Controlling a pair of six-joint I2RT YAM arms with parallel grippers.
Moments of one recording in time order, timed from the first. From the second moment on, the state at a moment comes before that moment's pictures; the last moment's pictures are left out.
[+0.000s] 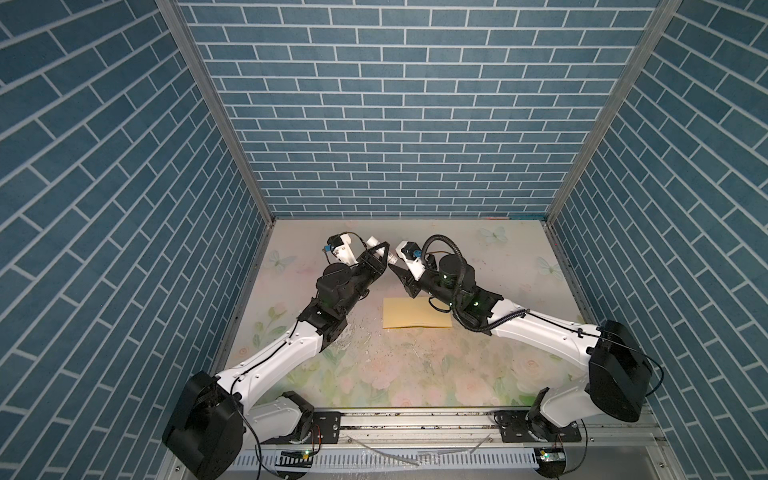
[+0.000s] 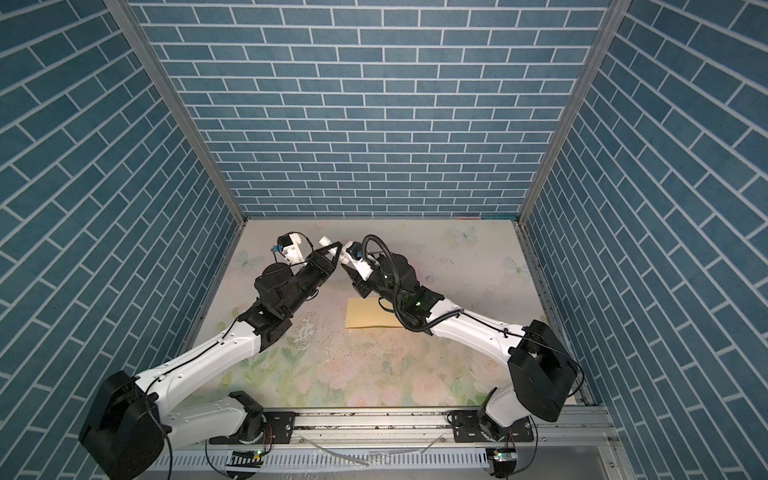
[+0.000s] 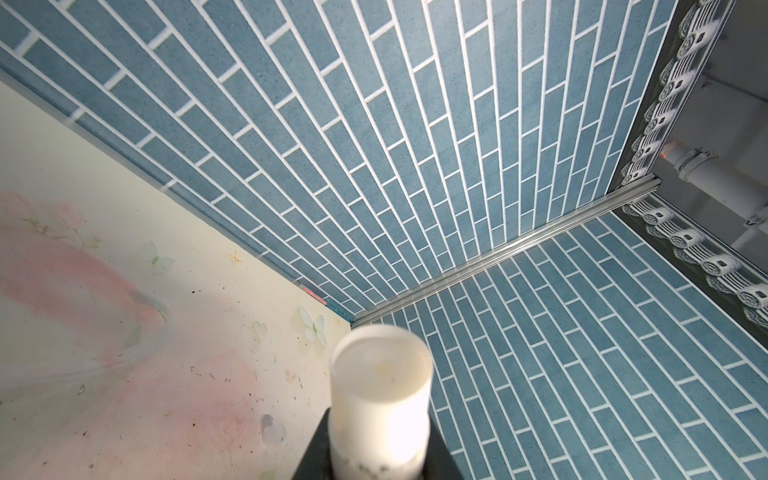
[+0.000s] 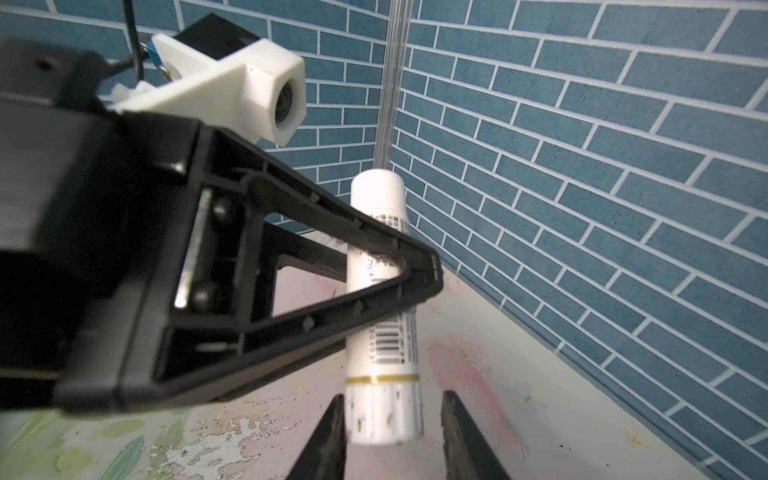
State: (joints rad) left arm -0.57 1.18 0.72 0.48 -0.03 -1.09; right arm 0.93 1.49 1.04 0.34 -0.02 -0.18
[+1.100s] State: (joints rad) left arm -0.56 1.21 0.72 0.80 0.19 -0.78; right arm 0.61 1.61 1.18 0.52 -1.01 0.61
